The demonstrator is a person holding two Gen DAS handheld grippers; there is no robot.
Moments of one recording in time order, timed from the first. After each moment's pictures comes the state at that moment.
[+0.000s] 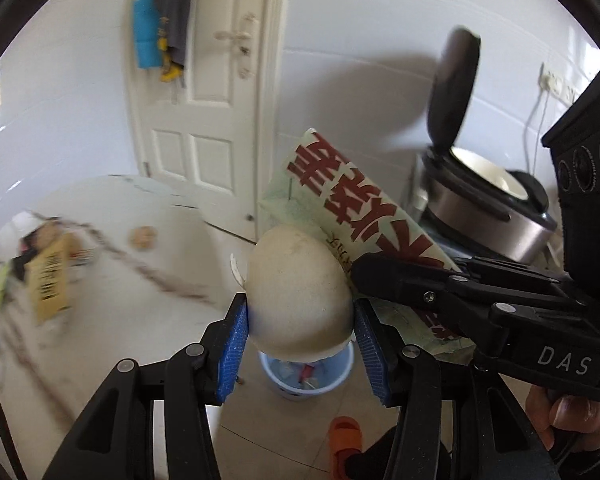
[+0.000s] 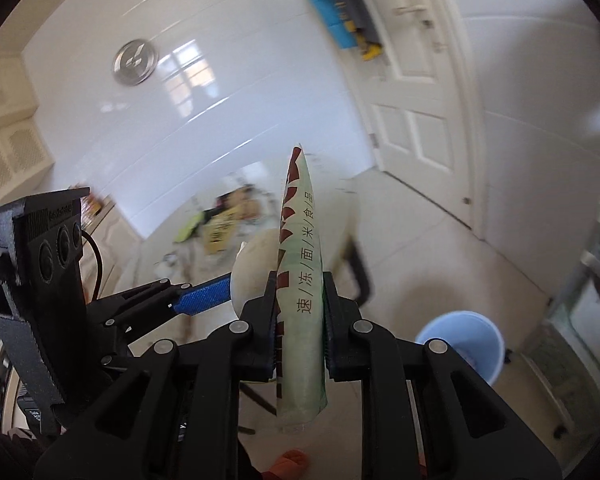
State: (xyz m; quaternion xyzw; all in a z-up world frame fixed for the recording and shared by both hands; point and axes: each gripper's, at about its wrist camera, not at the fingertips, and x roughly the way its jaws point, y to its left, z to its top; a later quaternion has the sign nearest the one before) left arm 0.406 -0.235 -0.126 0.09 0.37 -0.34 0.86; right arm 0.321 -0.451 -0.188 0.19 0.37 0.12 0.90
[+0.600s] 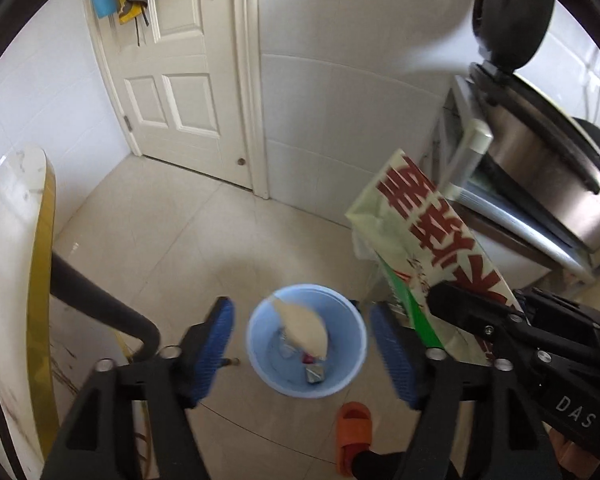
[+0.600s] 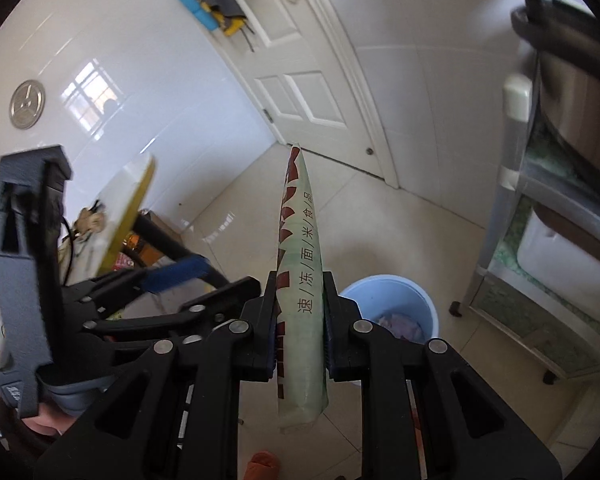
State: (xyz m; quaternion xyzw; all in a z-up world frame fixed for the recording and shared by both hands) left arm 0.551 -0.382 -0.241 0.16 0.46 -0.30 0.82; right arm 0.353 -0.593 -0.308 0.25 0.43 -0.01 0.86
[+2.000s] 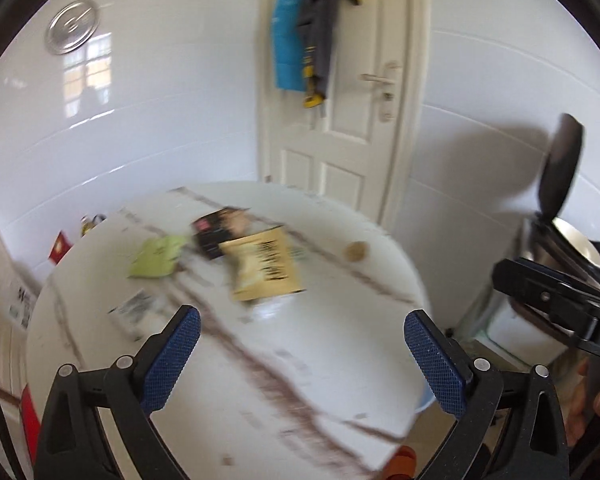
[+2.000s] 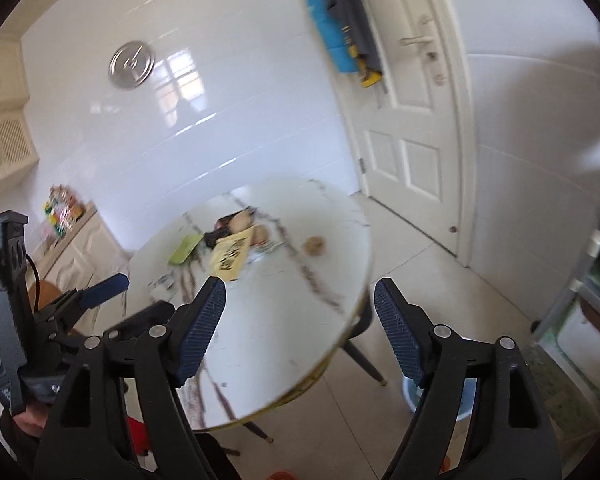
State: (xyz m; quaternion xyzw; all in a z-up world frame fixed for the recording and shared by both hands) left arm 0.367 -0.059 -0.103 0.03 0.33 -0.15 0.93; right arm 0.353 -0.375 -0.154 0.14 0.35 0.10 0.92
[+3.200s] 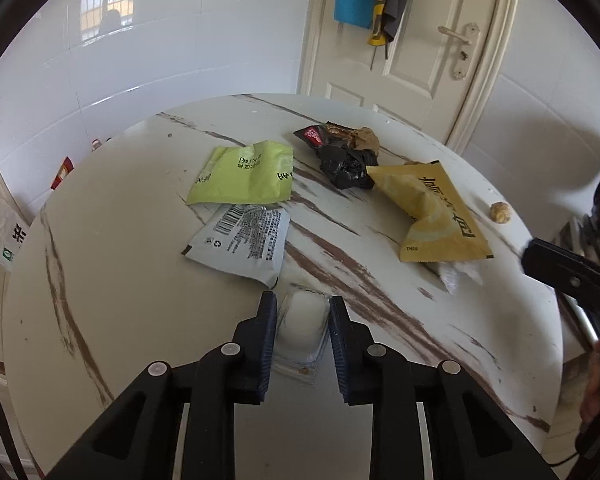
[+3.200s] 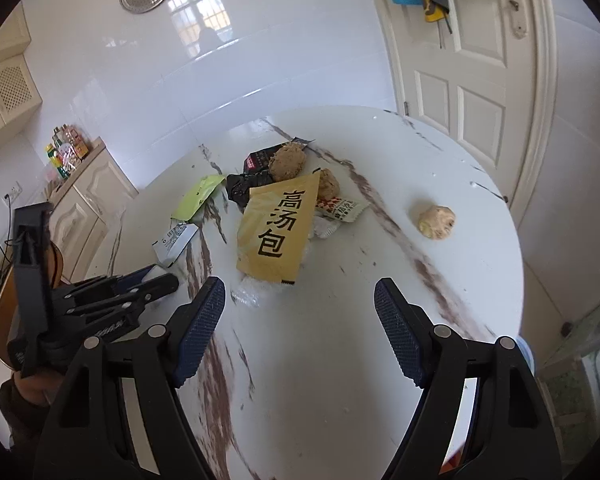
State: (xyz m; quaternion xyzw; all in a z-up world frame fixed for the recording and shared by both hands) left arm 0.488 0.039 -0.165 -0.01 0.44 -0.13 0.89; right arm 0.464 -0.279 -0.229 0.10 0.45 0.16 0.87
